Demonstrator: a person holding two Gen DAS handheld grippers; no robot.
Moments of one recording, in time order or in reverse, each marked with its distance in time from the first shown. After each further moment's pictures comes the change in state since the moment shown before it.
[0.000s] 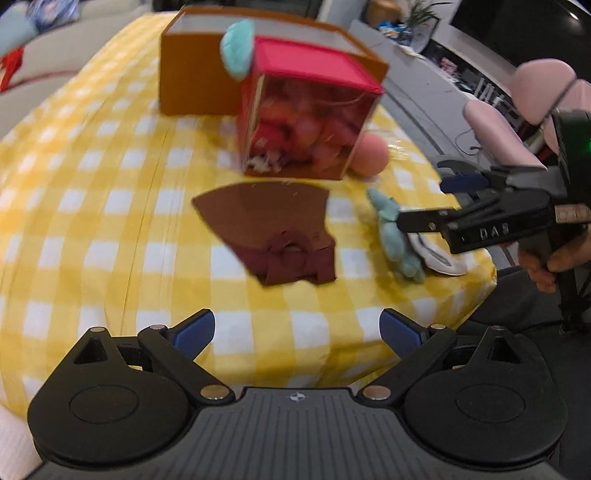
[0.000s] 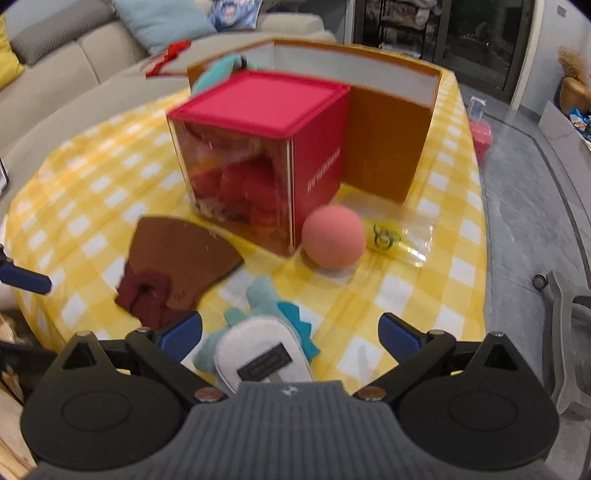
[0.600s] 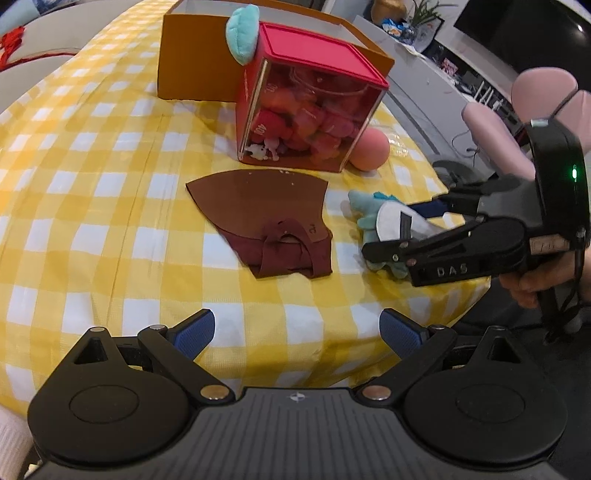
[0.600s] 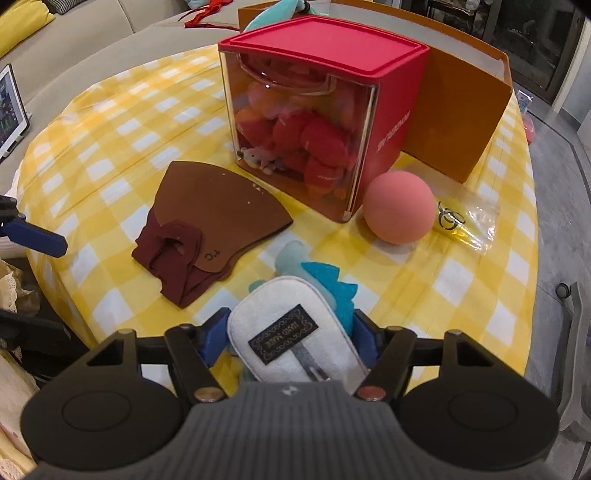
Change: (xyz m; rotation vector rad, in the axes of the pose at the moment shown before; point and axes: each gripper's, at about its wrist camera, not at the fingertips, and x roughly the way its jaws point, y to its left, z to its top) left arm 0.002 0.004 -0.005 -0.033 0.013 -0.047; right arm 0.033 0.025 -0.005 -0.116 0.118 0.072
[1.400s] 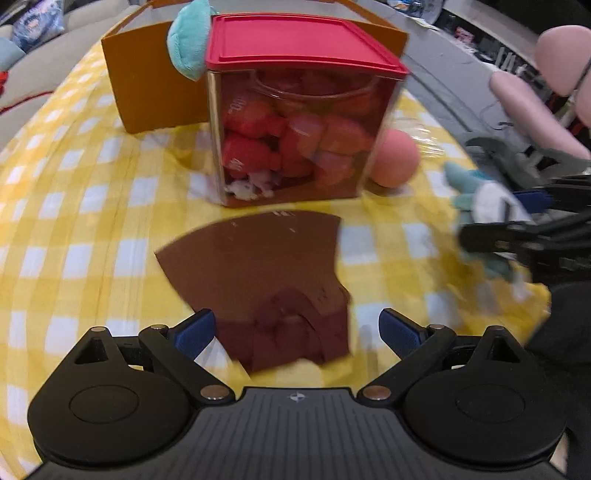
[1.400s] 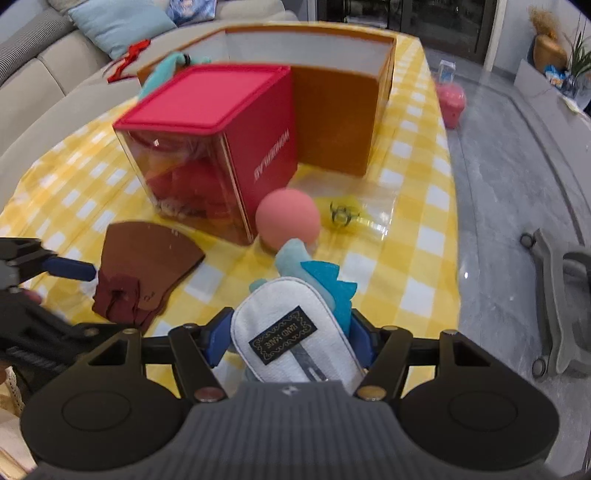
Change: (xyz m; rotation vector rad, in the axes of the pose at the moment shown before) left arm 0.071 -0.026 0.053 0.117 0.032 0.178; right arm -0.038 -0.050 -0.002 0.240 -0.055 -0.098
